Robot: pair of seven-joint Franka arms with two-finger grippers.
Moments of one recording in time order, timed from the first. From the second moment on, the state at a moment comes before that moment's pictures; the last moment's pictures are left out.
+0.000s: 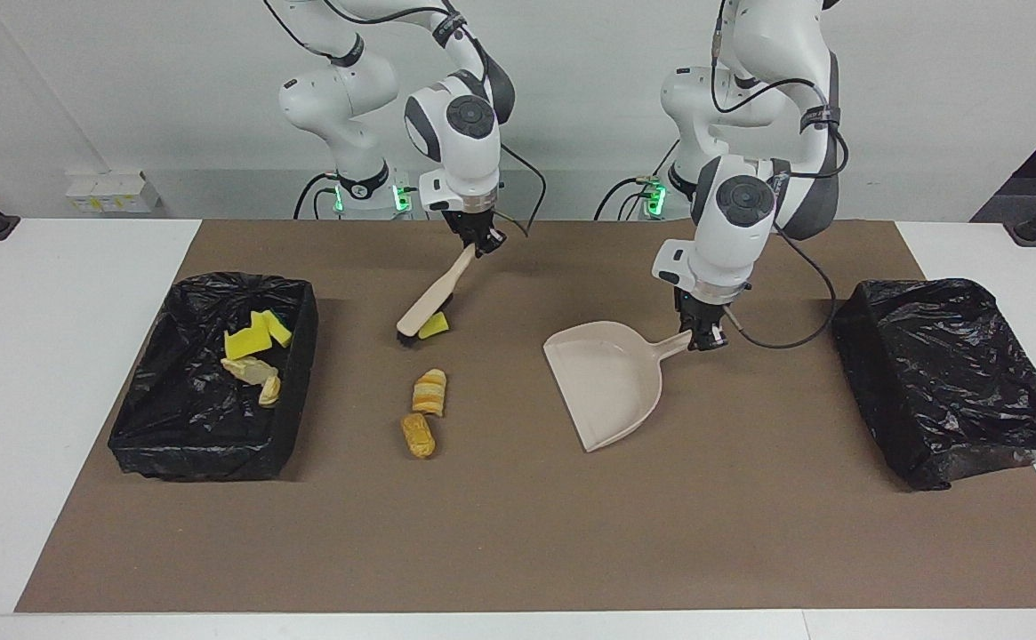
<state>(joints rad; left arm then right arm) -0.28 0.12 -0.09 -2.05 0.08 2.10 0.93 0.54 -0.11 0.12 -2.37 0.10 2.13 1.23</state>
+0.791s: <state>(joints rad) -0.28 0.12 -0.09 -2.05 0.08 2.14 0.87 0.49 0.11 0.12 -1.94 0.12 2.03 1.05</state>
